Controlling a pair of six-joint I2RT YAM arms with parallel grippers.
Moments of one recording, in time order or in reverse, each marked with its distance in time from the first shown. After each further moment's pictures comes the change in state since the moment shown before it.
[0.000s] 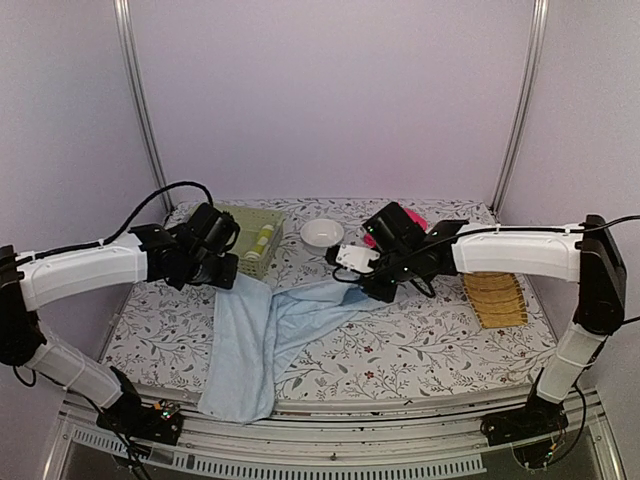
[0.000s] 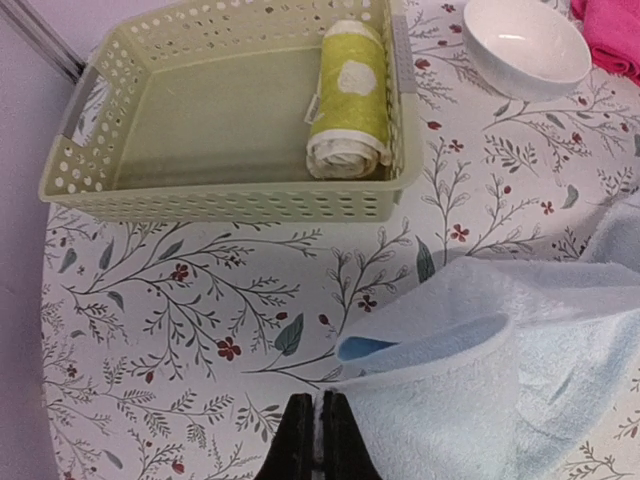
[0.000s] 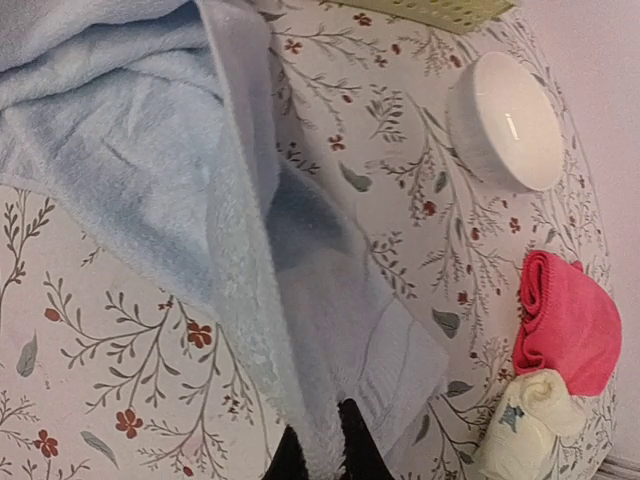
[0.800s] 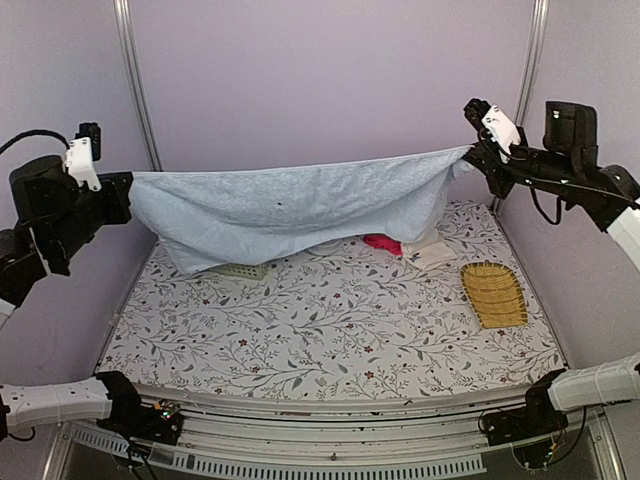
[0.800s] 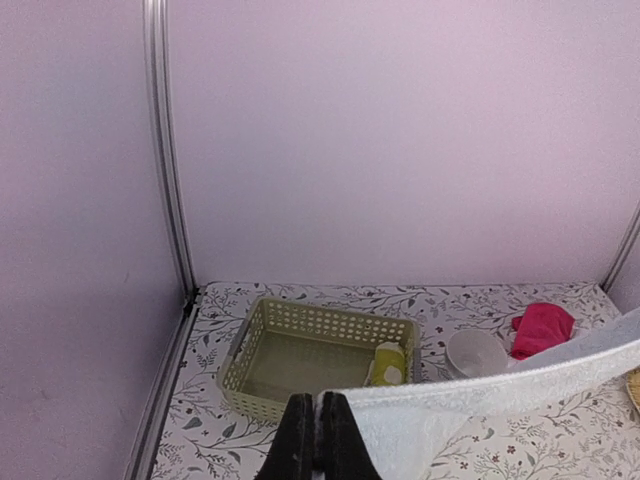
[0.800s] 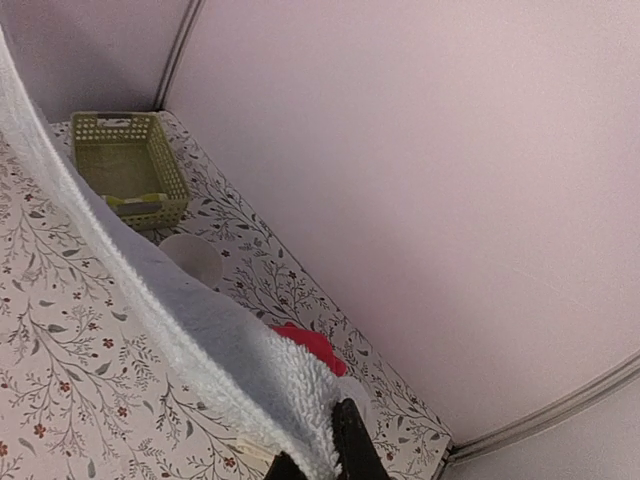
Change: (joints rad) left arm 0.070 -0.591 0.198 0.005 -0.167 0.223; right arm -0.444 -0.562 0.186 -0.090 -0.200 -0.077
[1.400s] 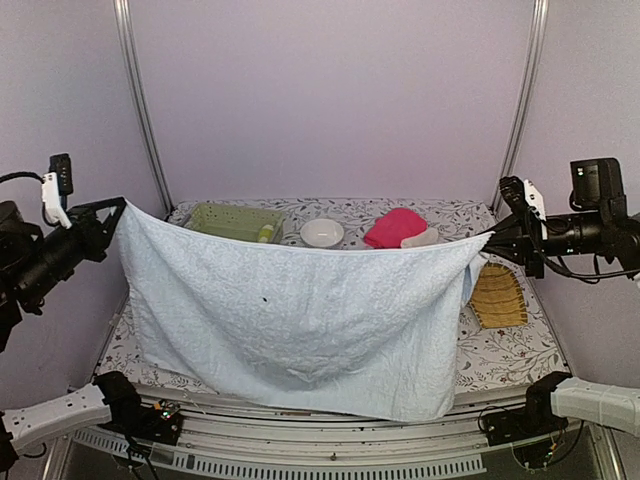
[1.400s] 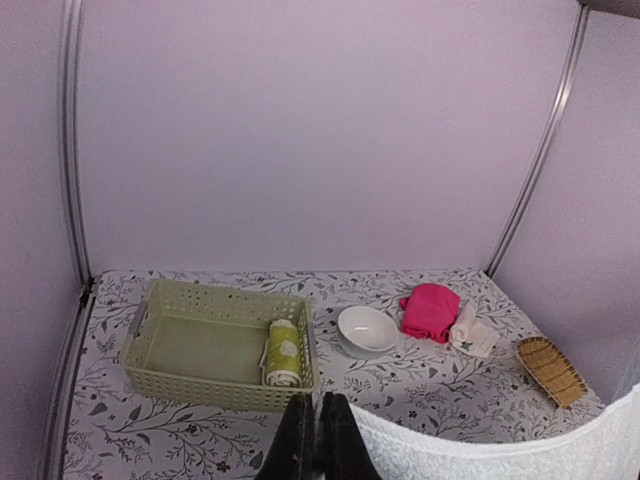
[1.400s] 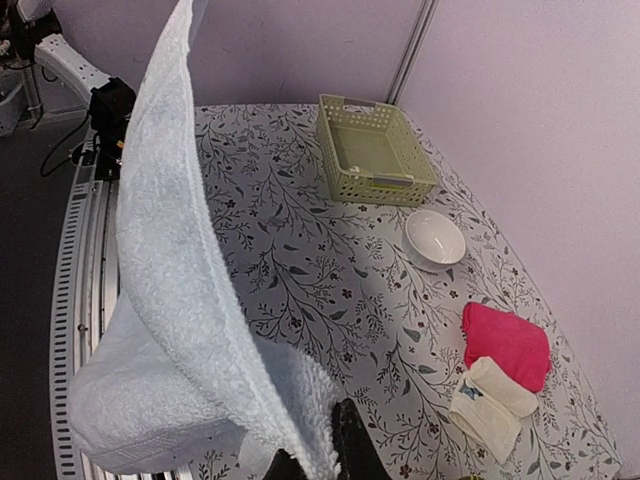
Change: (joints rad) left arm 0.000 -0.326 -0.161 0.000 0.350 -0.075; right arm -0.119 -0.319 -0.228 -0.399 -0.646 -0.093
